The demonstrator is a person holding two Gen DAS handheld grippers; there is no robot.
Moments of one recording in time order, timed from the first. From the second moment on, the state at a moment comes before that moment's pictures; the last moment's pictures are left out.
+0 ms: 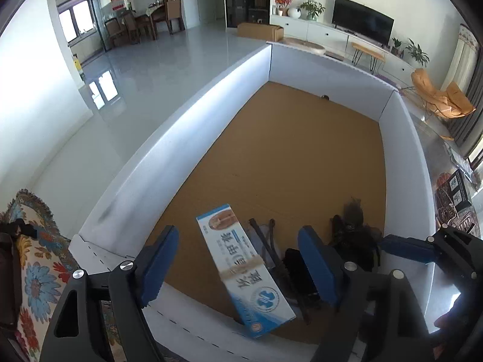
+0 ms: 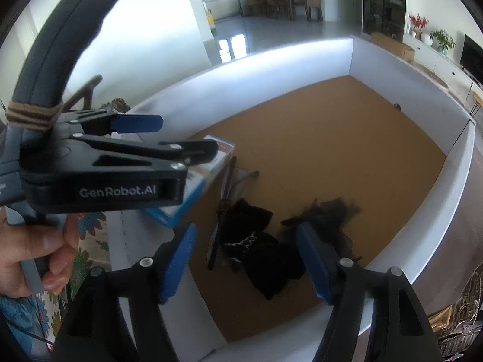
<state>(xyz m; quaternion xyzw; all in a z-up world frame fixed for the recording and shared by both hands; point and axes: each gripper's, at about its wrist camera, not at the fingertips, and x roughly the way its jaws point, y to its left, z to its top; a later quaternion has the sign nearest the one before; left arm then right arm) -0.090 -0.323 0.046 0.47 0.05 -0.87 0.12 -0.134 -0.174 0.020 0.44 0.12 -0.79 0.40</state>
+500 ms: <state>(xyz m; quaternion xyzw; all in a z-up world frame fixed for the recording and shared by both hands) -0.013 -0.052 0.085 0.38 0.08 -0.92 -0.12 -0.036 0.144 0.003 0.34 0.09 -0.93 0.15</state>
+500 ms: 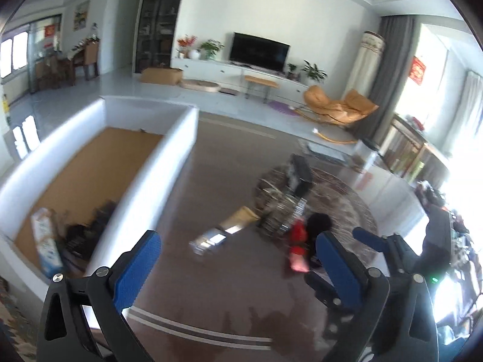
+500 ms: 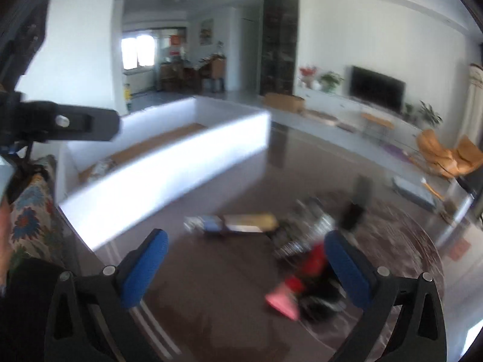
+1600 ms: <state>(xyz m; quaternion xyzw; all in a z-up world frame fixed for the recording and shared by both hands) -0.075 0.078 -0.068 0.47 -0.04 -0.88 -0.08 -0.013 0.272 -0.055 0.46 0.02 -0.89 0.02</state>
